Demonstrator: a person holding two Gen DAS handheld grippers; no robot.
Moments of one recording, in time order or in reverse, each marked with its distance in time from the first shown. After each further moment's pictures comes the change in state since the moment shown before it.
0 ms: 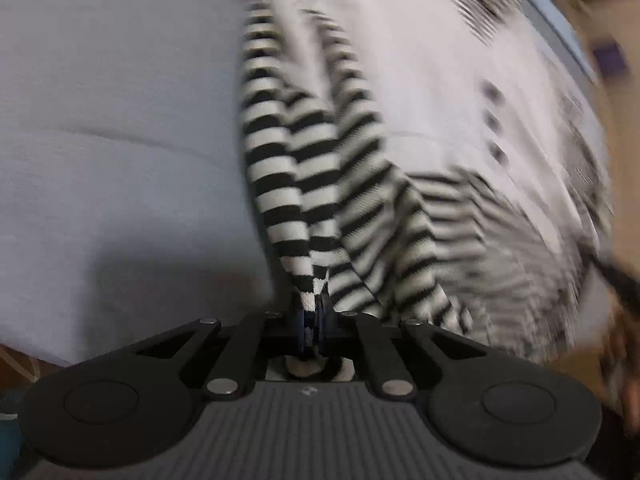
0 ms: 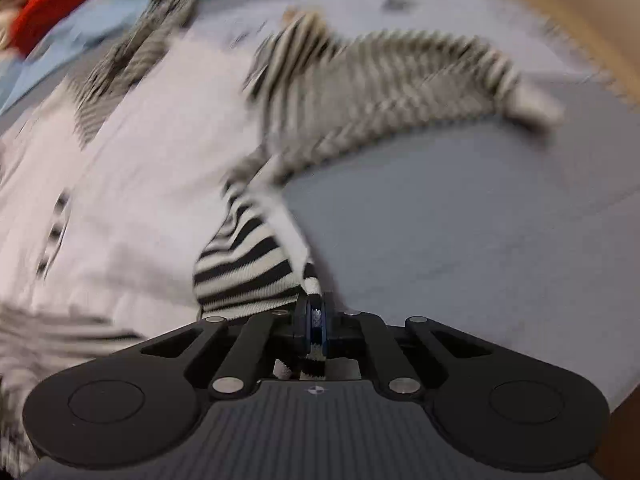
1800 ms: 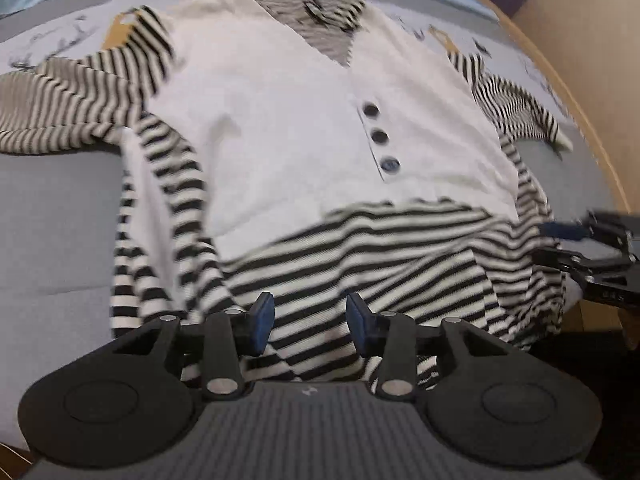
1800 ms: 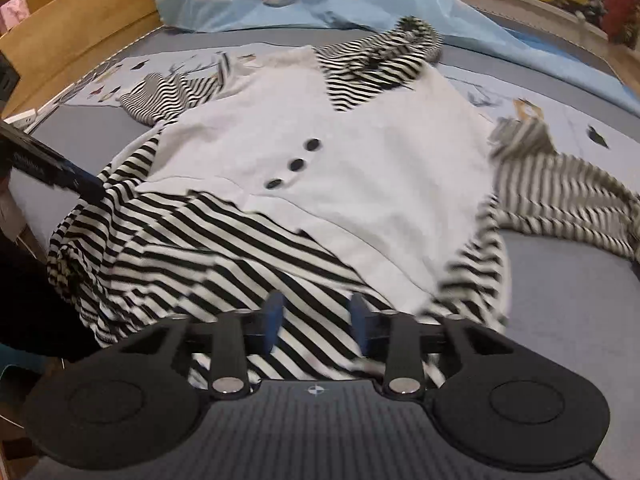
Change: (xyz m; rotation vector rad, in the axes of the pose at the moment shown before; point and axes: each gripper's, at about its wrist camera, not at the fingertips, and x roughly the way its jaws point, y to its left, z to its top) left arm -0.008 -0.106 -0.002 0.385 -0.237 0.115; right arm -0.079 0.087 -0.066 -0.573 -0.064 0.404
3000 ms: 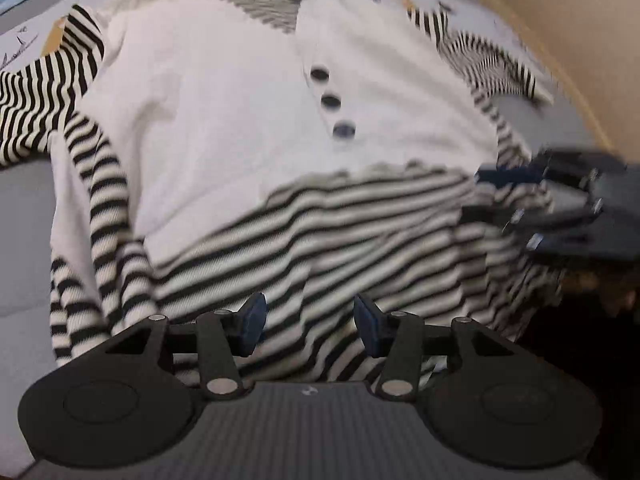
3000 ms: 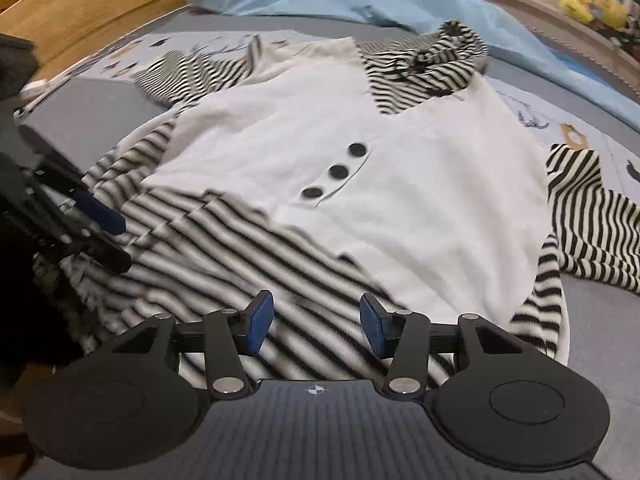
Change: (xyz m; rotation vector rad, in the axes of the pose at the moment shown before) left arm 0.027 -0.023 -0.003 0.085 0.027 -0.051; right arm 0.045 0.027 0.021 -0.073 0.004 -0.004
